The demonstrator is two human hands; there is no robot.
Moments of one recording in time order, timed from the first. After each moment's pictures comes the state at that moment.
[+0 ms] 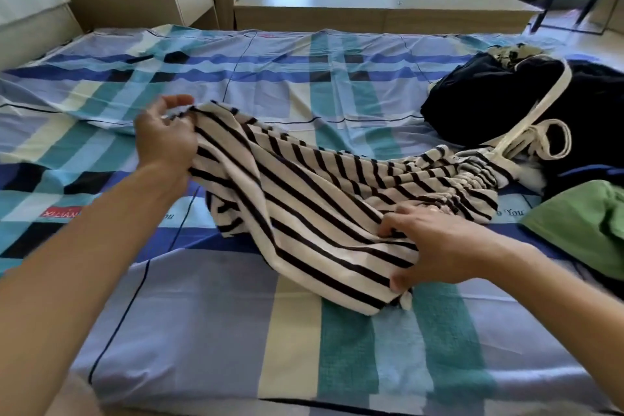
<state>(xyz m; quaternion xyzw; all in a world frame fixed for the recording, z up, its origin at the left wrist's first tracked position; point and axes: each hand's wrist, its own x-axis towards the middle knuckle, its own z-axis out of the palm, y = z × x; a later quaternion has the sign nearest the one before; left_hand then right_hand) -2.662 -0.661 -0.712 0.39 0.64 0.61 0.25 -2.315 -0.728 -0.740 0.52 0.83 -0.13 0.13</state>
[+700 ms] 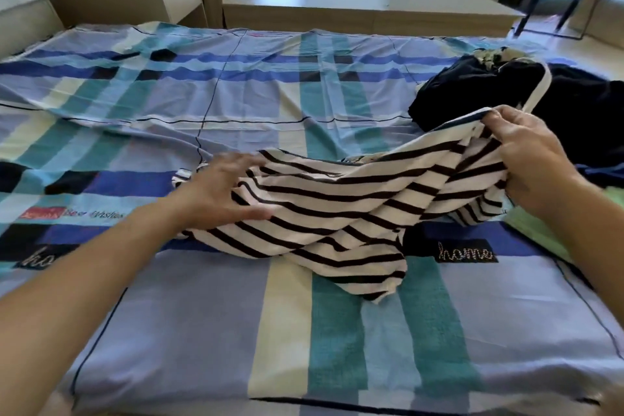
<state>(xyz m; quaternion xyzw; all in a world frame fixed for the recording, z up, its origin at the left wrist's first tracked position) -2.644 -0.681 -0.750 0.80 0.57 0.10 0.18 -2.251 -0.692 -0.687 0.57 0.49 -0.39 -0.53</state>
